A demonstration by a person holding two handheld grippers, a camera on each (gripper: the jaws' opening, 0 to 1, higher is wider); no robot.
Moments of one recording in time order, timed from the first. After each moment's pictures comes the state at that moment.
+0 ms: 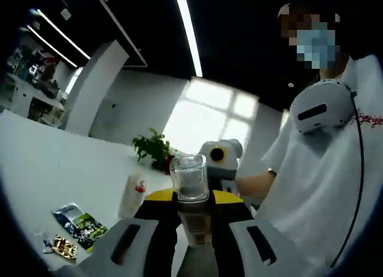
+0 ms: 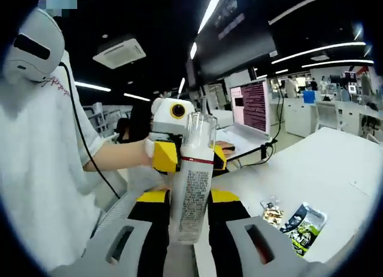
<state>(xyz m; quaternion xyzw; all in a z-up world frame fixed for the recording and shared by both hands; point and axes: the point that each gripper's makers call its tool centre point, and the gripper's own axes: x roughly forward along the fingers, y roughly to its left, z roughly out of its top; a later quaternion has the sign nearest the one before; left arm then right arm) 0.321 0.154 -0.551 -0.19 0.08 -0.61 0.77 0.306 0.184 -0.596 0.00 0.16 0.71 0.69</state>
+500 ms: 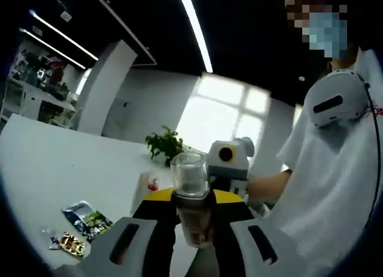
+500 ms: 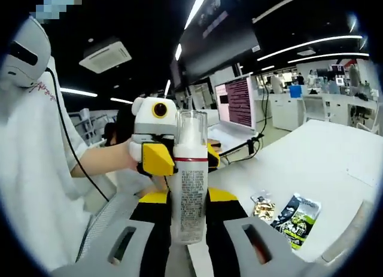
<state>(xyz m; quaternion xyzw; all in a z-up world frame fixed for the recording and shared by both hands) 0.343 0.156 -0.560 -0.19 0.08 -0.54 0.82 0.334 0.177 -0.602 0.01 0.15 0.63 0.76</state>
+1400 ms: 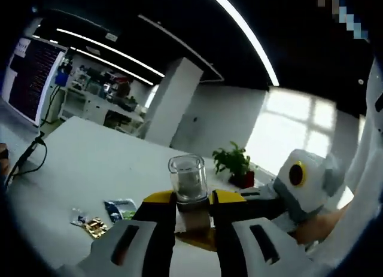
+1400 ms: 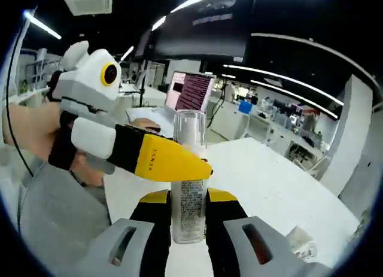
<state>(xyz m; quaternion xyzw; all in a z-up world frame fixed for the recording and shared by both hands) 0.384 0.175 -0.573 -0.24 0.08 -0.27 0.93 0.381 0.164 -0.611 -0.26 0.09 0.43 0.86</state>
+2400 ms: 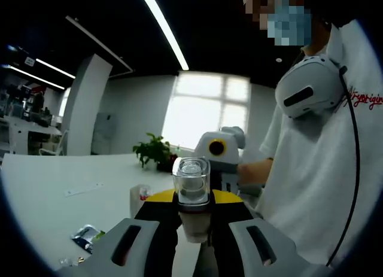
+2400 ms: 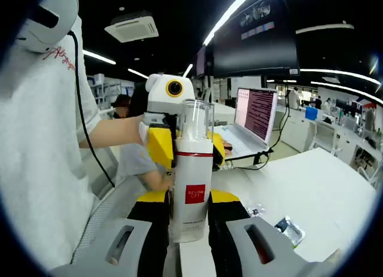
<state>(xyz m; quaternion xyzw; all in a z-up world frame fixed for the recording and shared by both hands) 0.305 0.152 -0.526 -0.09 0.03 -0.62 0.78 0.299 0.185 -0.581 -0.08 0.13 0.70 0.70</state>
